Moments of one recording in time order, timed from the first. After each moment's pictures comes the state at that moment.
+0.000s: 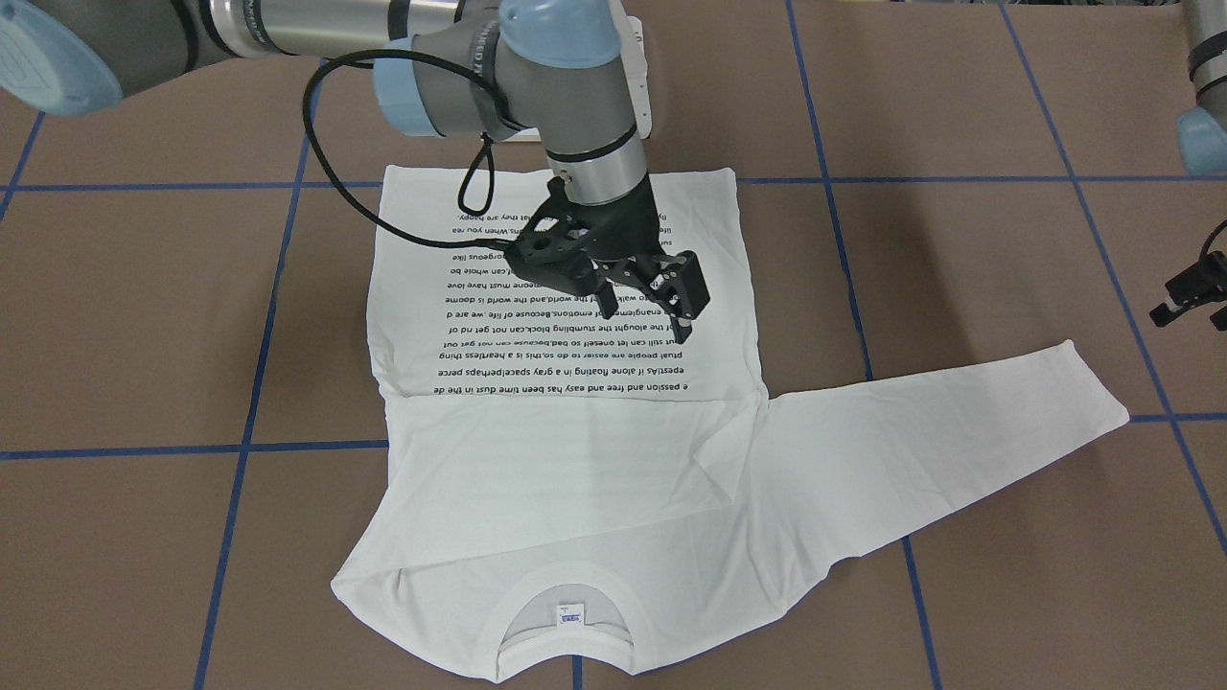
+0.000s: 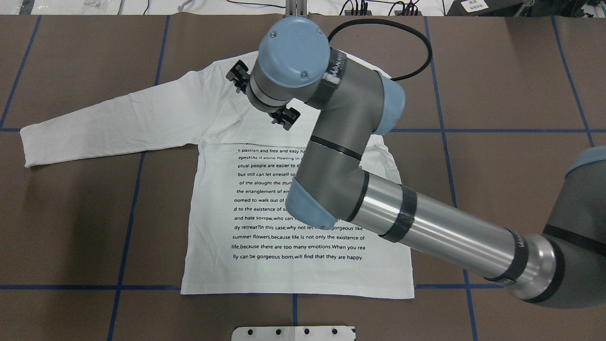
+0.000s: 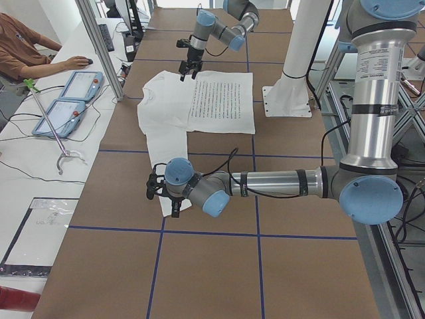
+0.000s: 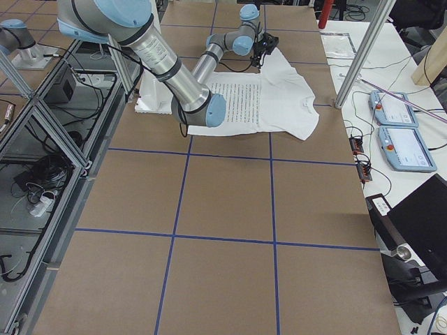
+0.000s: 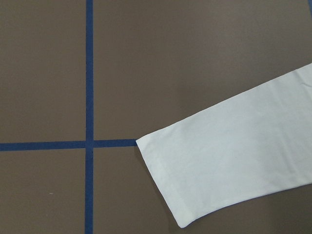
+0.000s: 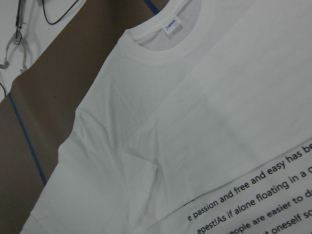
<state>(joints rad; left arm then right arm) -1.33 -1.60 -1.40 -2.26 -2.40 -0.59 0.60 -0.66 1.55 -1.37 1.76 1.88</state>
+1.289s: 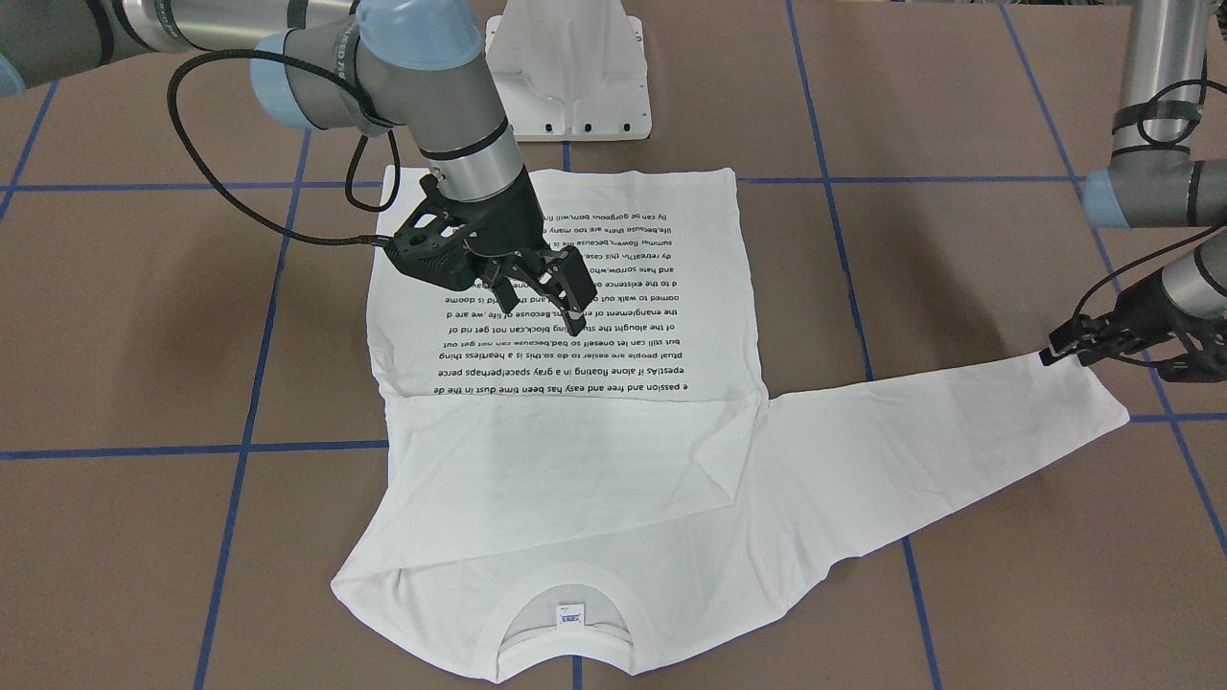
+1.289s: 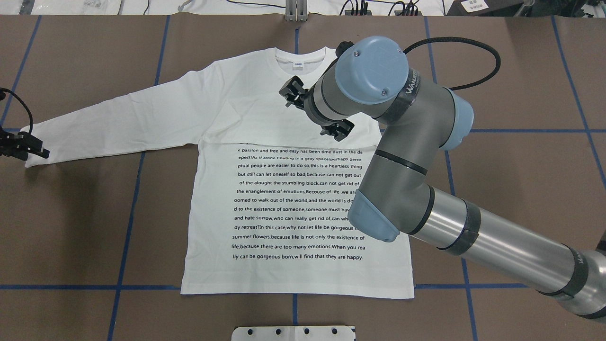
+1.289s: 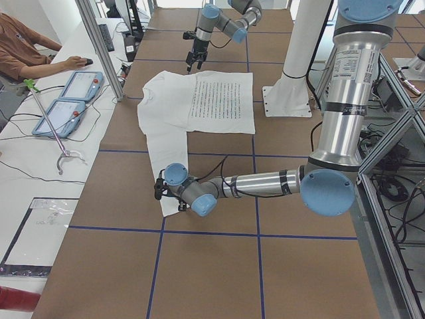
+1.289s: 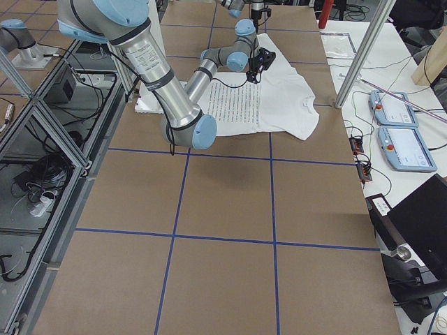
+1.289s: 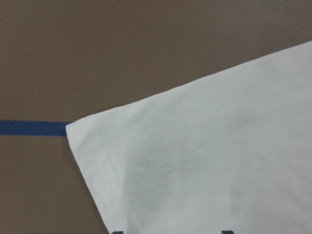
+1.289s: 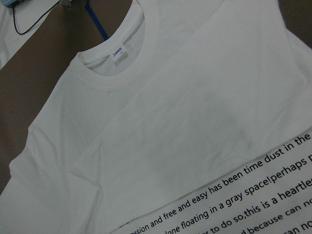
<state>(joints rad) -1.13 -1.68 -1.23 -2.39 -2.39 -0.73 0.62 -0.82 1.68 -1.38 1.78 1.83</state>
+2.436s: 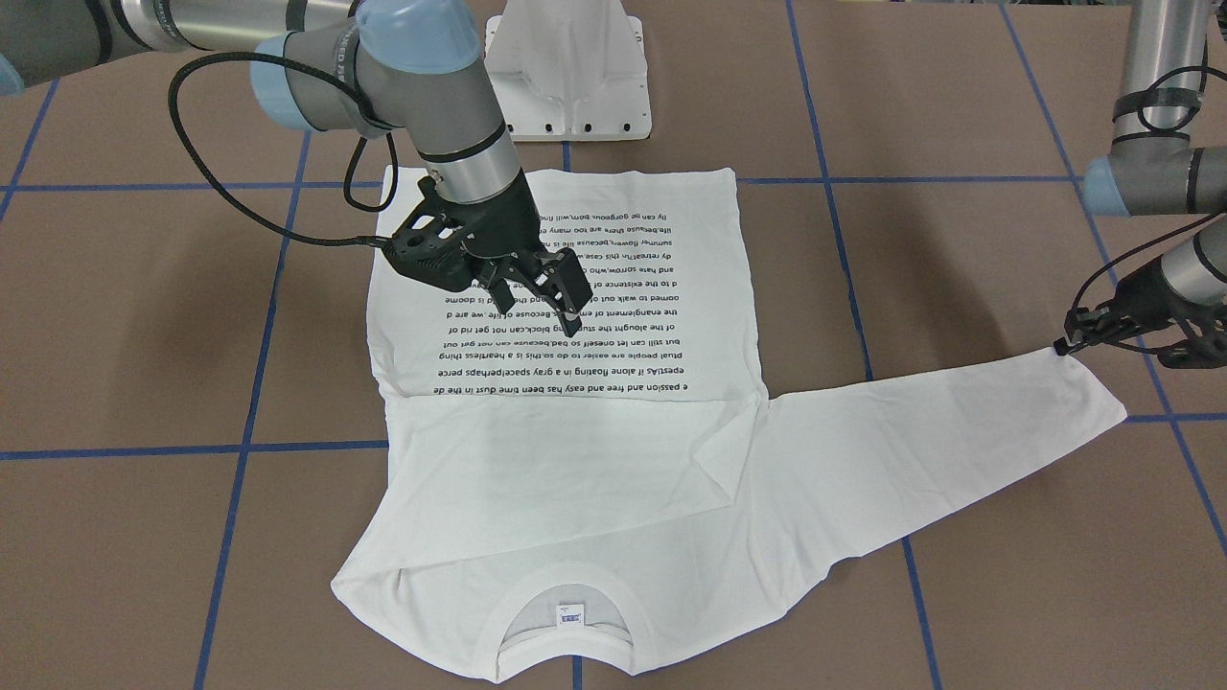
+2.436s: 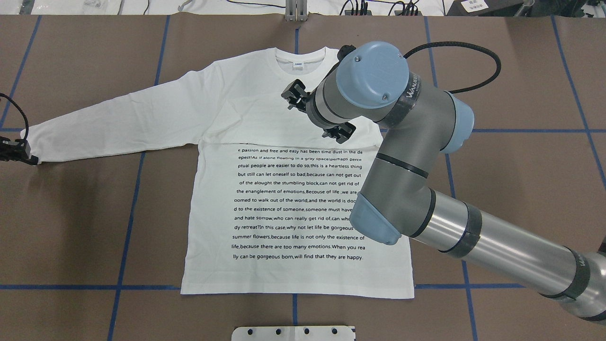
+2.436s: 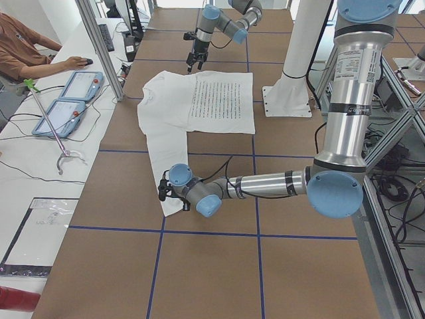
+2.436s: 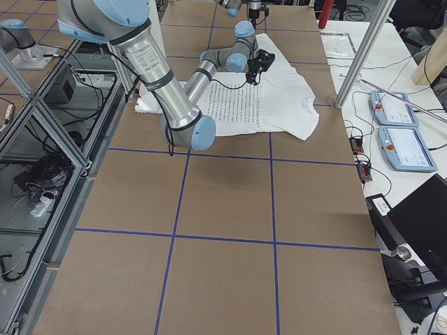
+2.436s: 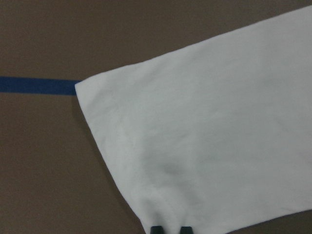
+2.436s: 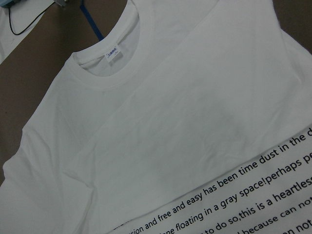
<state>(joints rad) -1.13 -1.65 -1.29 -2.38 -2.40 -0.79 0.61 -0.83 1.68 -1.38 1.77 1.83</state>
